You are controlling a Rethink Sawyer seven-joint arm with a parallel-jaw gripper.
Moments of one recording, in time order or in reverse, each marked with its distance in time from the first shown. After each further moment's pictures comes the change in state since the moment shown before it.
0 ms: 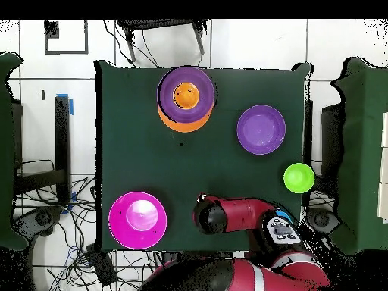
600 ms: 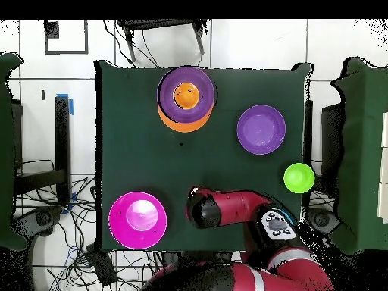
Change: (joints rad) arm 0.000 -0.022 0.073 -0.006 0.000 0.000 0.000
